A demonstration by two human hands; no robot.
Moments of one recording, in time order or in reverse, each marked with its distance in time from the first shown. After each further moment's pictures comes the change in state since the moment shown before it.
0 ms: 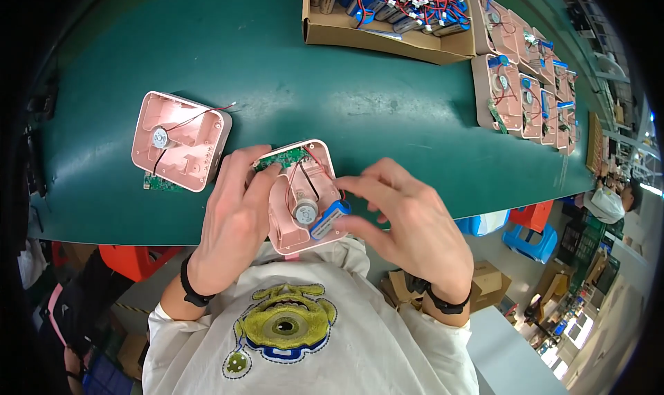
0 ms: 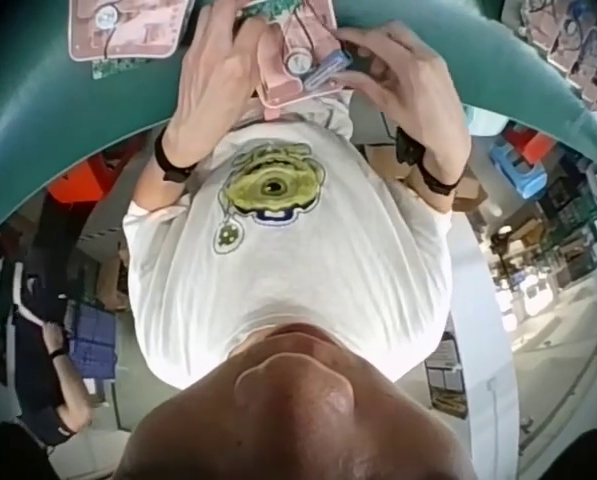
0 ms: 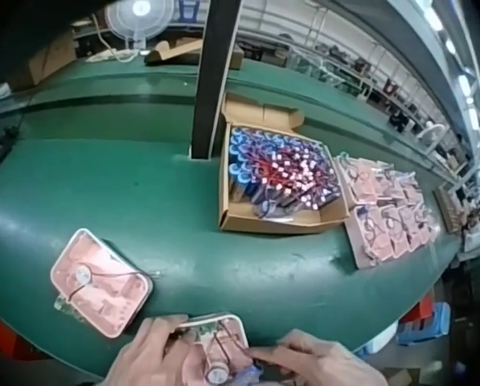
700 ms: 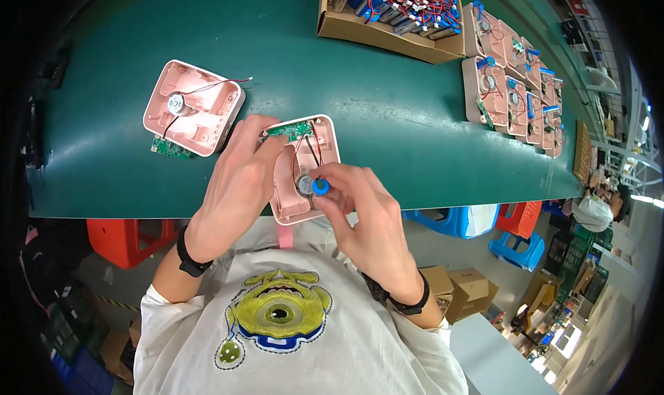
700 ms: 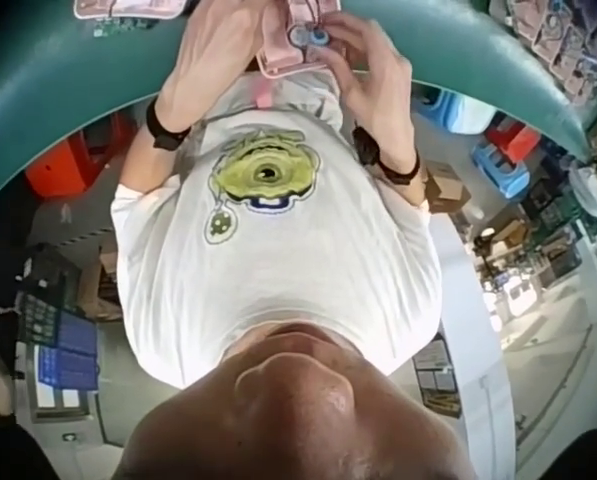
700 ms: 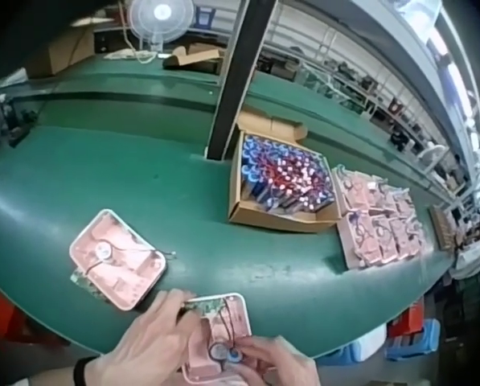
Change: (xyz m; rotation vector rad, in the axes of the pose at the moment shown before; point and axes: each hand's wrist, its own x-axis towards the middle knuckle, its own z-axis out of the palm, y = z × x) left_hand -0.002 -0.004 0.009 -0.024 0.100 -0.004; right_hand -0.024 -0.021 0.068 0.155 0.288 0.021
